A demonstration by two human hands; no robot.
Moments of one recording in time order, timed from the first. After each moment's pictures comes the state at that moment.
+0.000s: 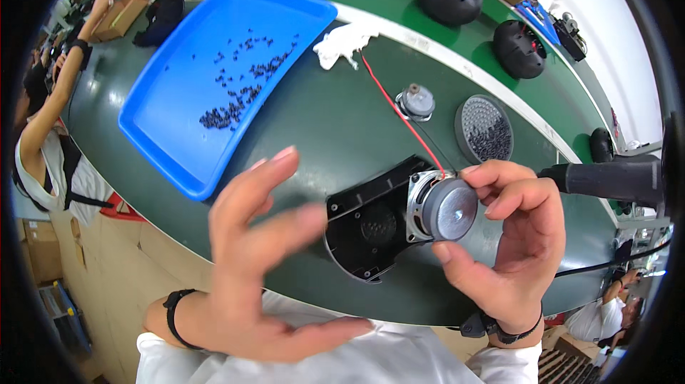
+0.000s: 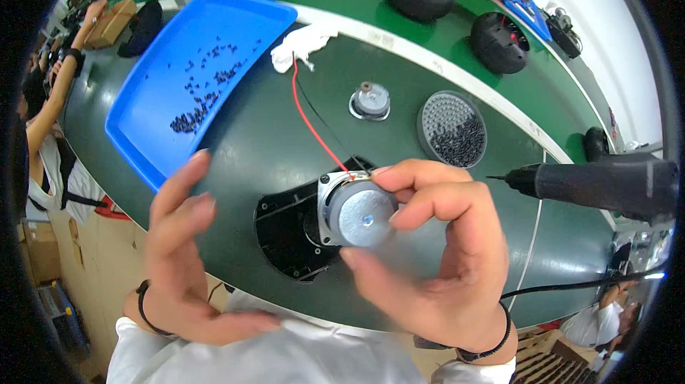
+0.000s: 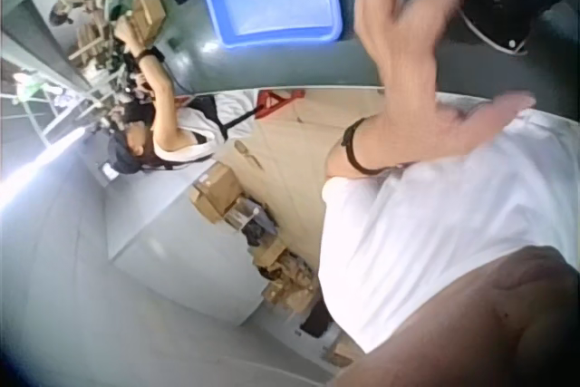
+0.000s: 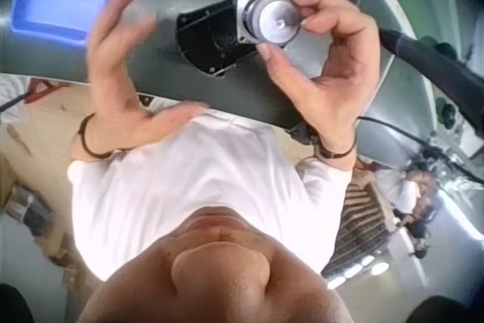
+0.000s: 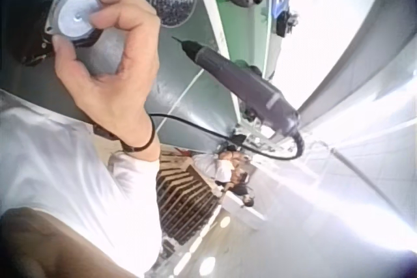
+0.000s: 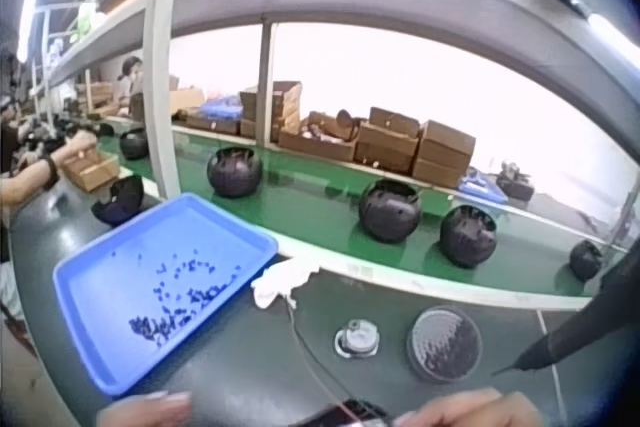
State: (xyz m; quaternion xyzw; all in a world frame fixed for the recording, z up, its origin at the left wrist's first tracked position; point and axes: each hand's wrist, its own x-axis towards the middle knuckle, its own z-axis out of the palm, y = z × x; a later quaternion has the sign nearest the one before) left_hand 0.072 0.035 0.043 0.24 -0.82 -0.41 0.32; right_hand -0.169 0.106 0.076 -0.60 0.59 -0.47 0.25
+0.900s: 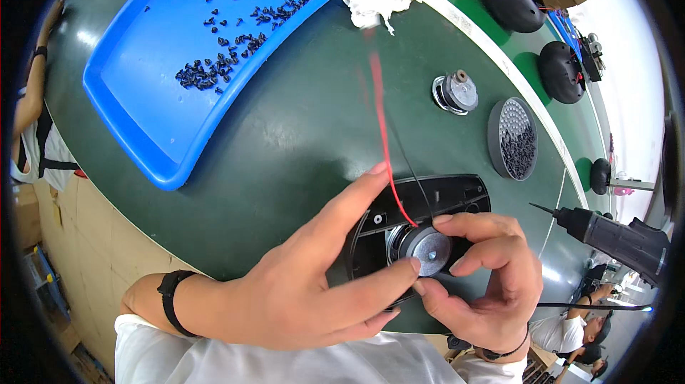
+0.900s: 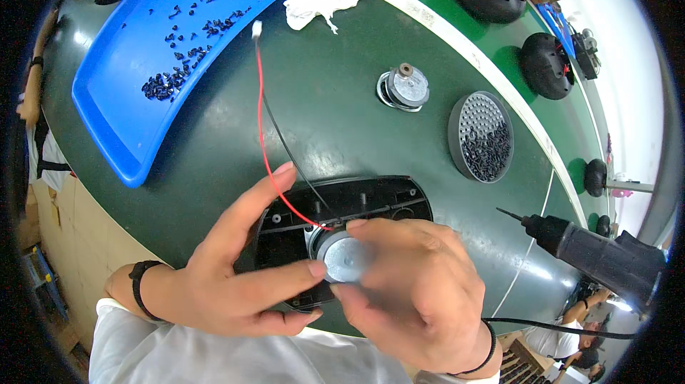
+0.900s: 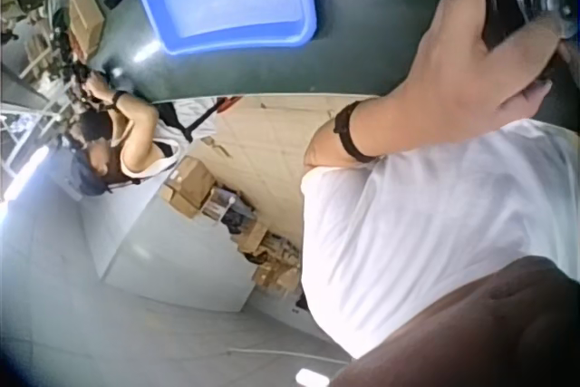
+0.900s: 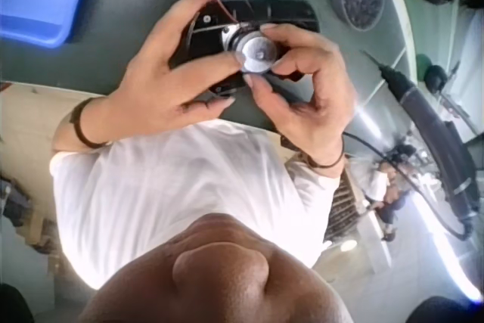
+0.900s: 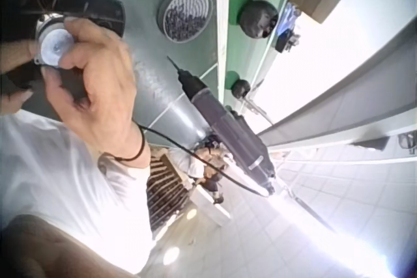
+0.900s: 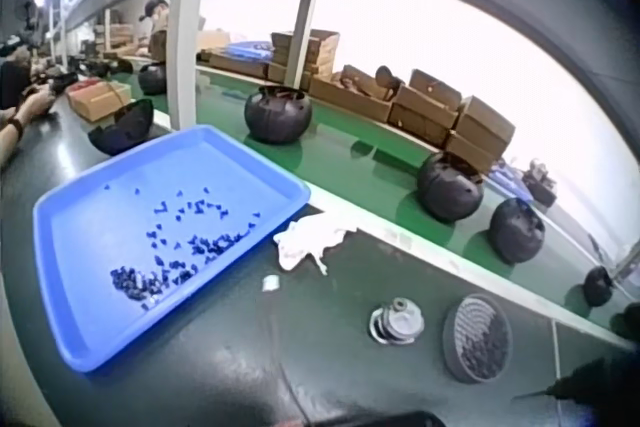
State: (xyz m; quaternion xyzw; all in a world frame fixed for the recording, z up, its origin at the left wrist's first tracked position) left_hand 0.044 0.027 -0.012 0.17 -0.80 -0.46 0.35; right_hand -0.159 0.096 0.057 -0.66 0.62 -0.31 0.29
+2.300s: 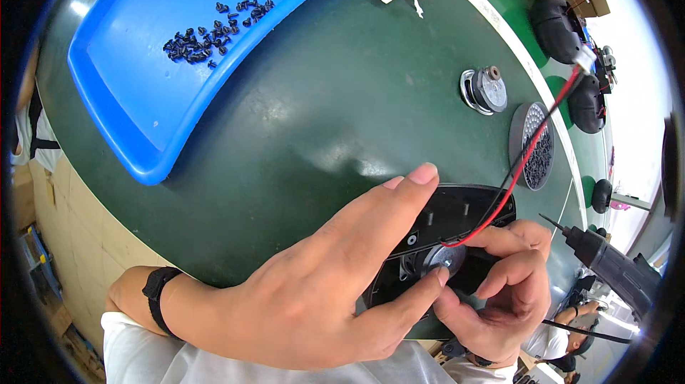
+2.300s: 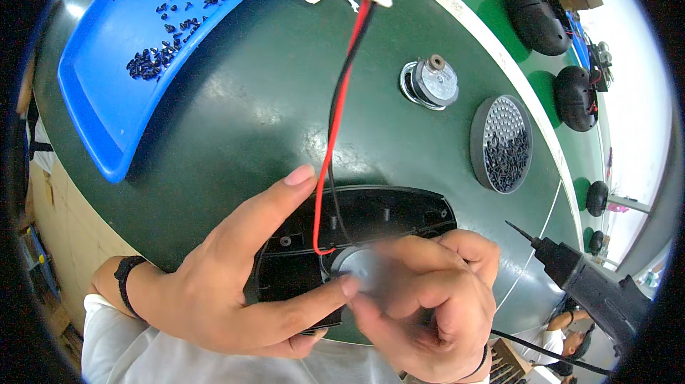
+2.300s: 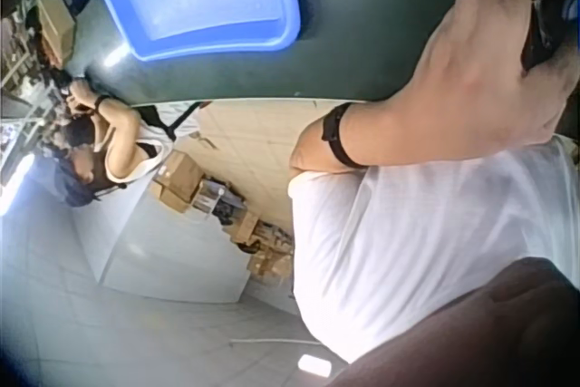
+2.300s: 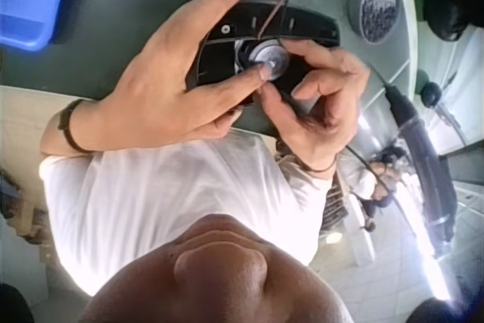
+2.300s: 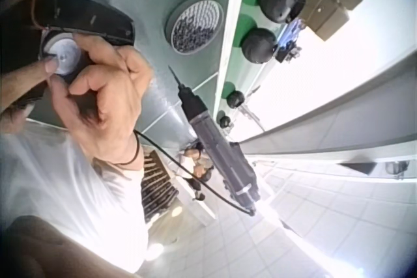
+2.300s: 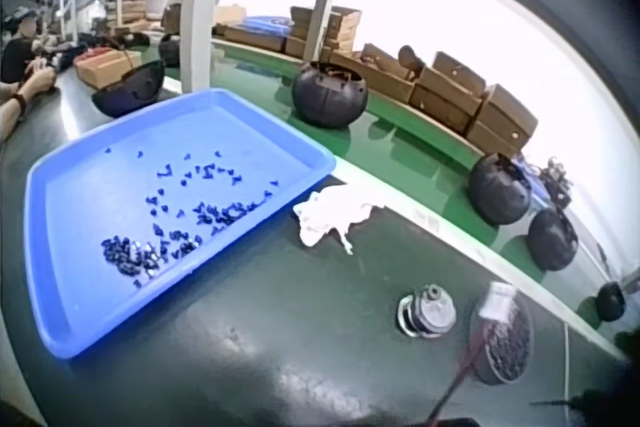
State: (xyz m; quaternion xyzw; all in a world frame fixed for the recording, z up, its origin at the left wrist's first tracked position) left_hand 0.039 0.022 -0.018 0.18 -0.82 -0.42 0.33; right_hand -0.146 0.101 0.048 -0.58 0.71 -0.30 0.26
